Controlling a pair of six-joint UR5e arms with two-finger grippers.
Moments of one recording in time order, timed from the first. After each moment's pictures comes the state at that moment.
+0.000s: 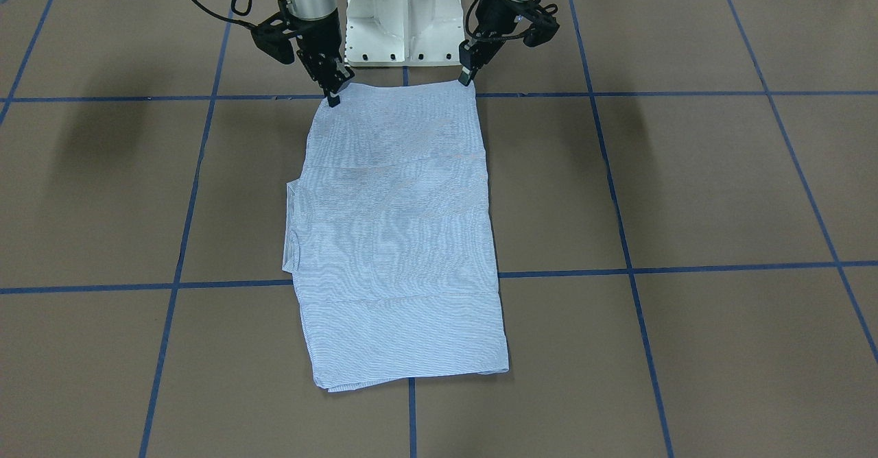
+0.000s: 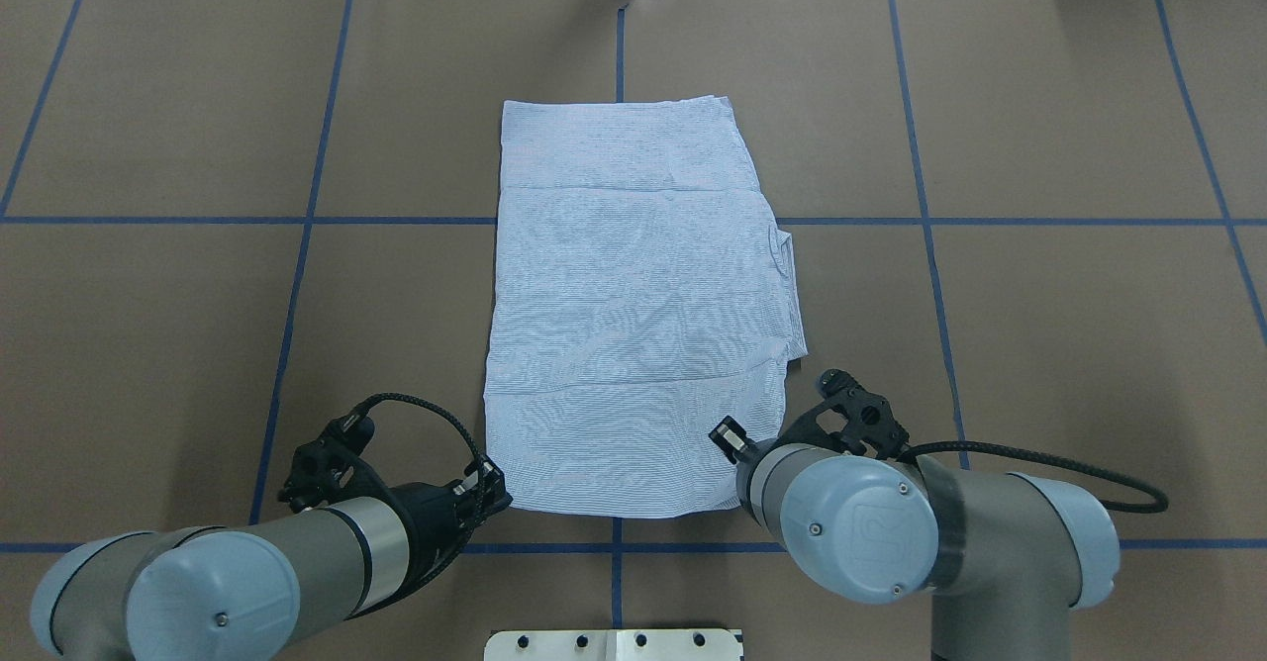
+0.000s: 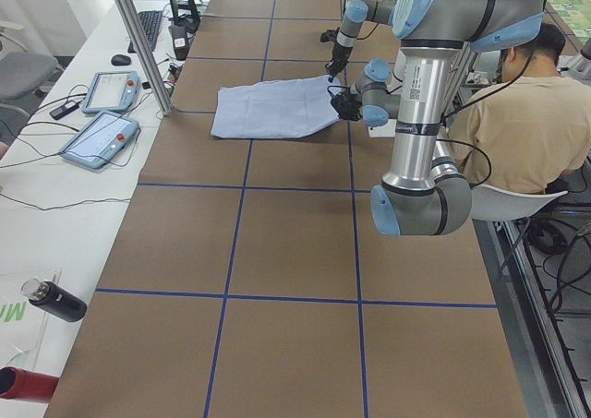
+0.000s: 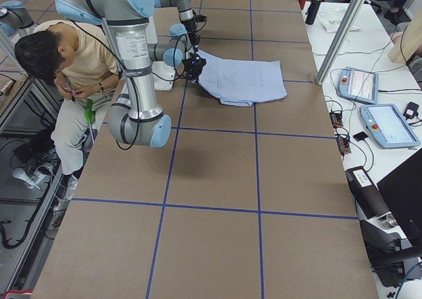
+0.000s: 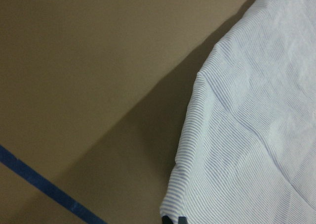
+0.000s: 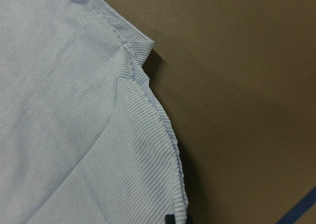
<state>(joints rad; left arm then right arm) -0.12 -1.80 -2.12 -1.99 -1.39 -2.27 0.19 -1.22 2.12 -1.63 1.46 2.24</state>
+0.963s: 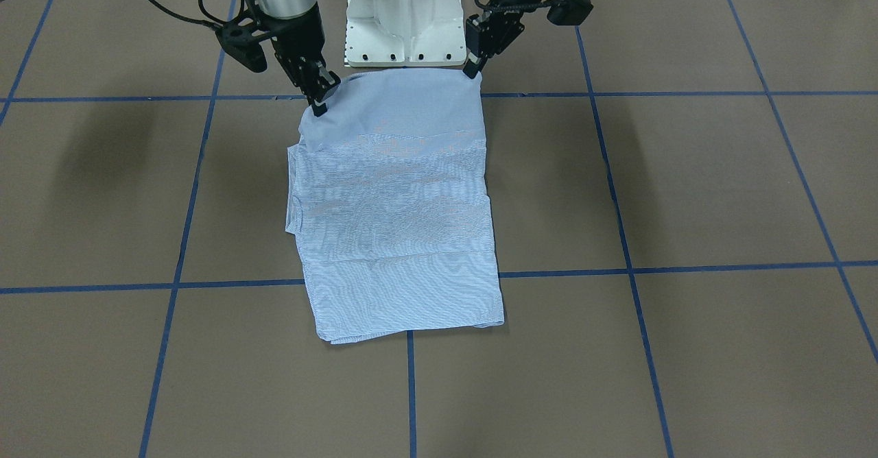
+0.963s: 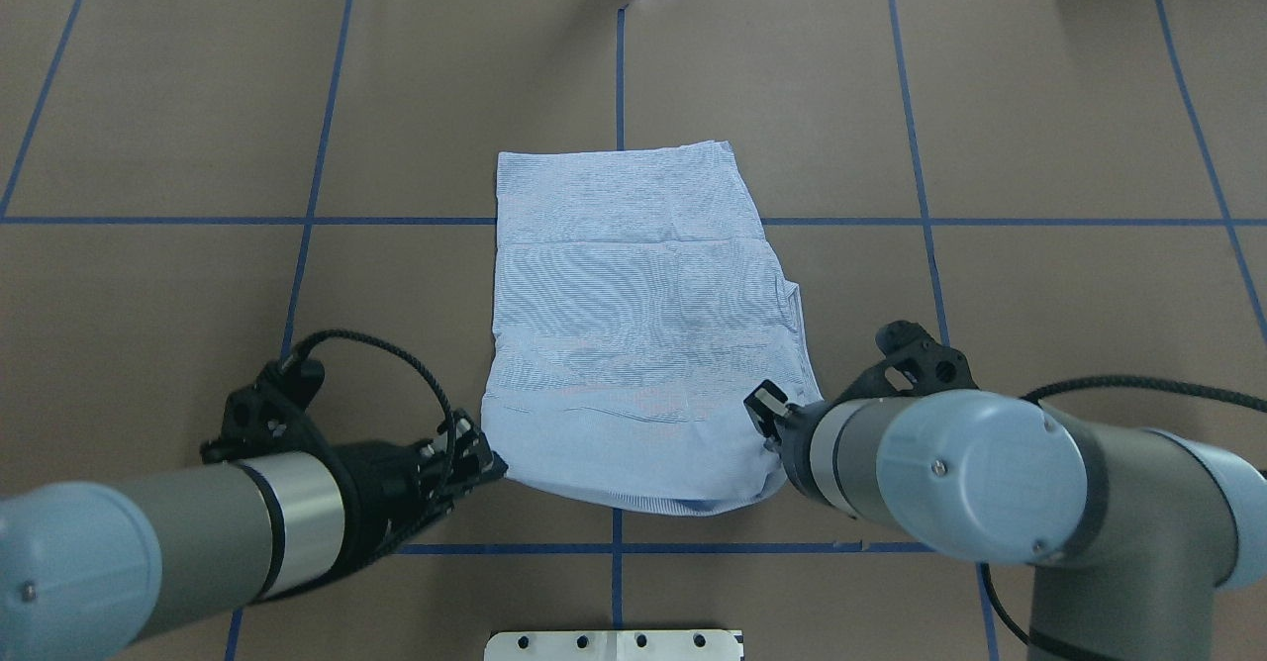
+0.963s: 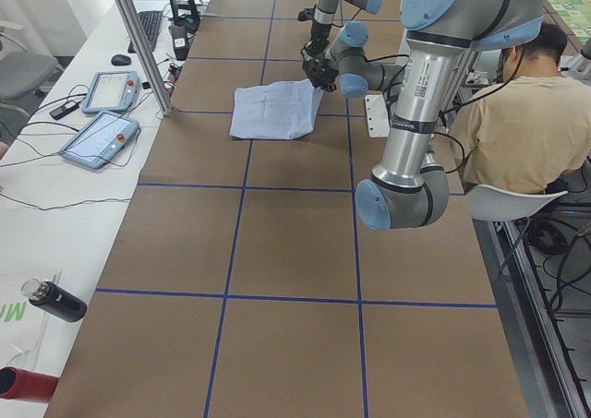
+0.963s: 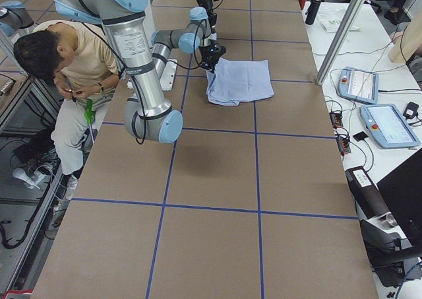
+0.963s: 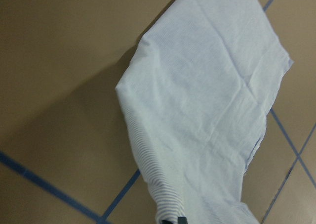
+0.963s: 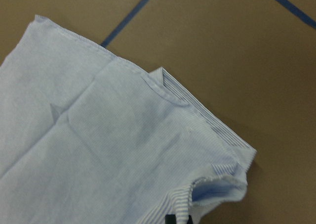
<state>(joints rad) -0.45 -1.95 -2.16 -1.84 -1.64 -2.01 0.47 -1.07 2.06 -1.75 1.70 2.03</state>
